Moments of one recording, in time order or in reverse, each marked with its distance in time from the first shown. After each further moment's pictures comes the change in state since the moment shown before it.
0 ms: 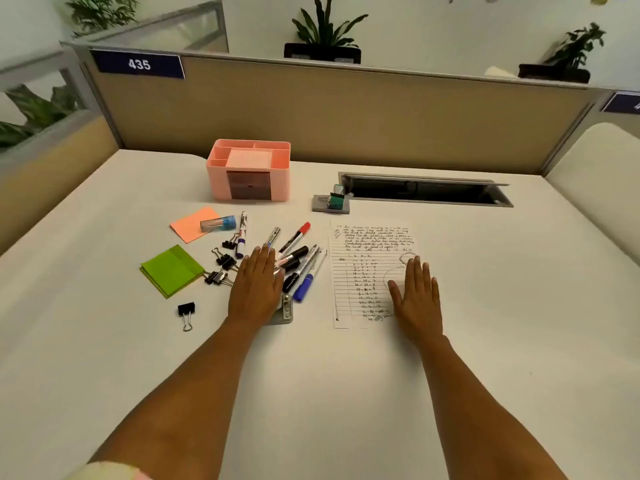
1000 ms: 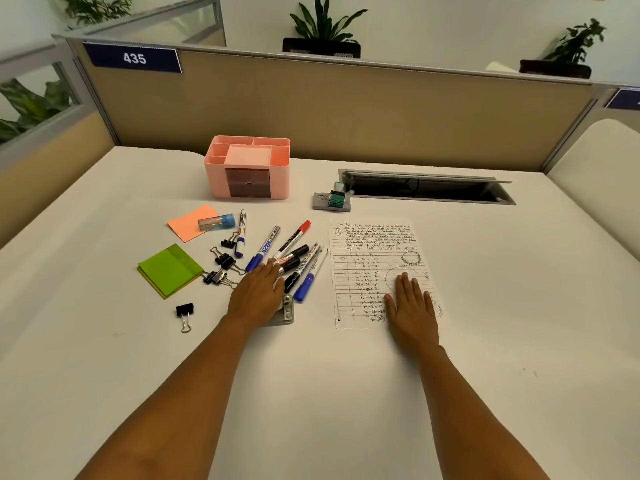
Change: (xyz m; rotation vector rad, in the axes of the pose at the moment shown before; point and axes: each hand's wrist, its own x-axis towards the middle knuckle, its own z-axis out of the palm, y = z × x) left_hand 0.000 0.001 -0.006 -0.112 -0.183 -0.019; right_hand -0.008 0.002 0.021 -0.136 -0.159 0.033
